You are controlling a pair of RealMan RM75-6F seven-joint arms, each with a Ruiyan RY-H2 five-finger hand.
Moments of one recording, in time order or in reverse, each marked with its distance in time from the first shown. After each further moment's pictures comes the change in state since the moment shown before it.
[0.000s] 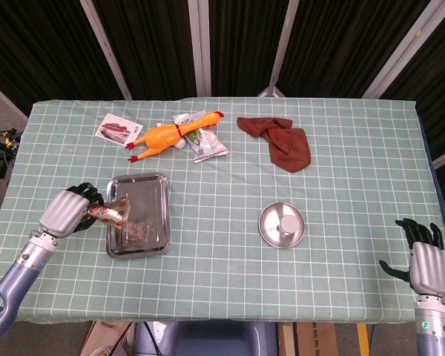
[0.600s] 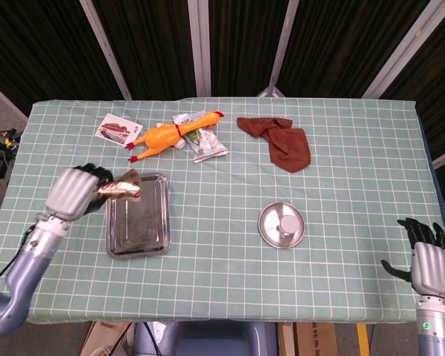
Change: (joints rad) left arm -0.068 0.223 -0.106 -0.468 -0.199 -0.024 0.308; right arm 0.001 0.003 -0.008 -0.007 -0.003 0.024 -0.018
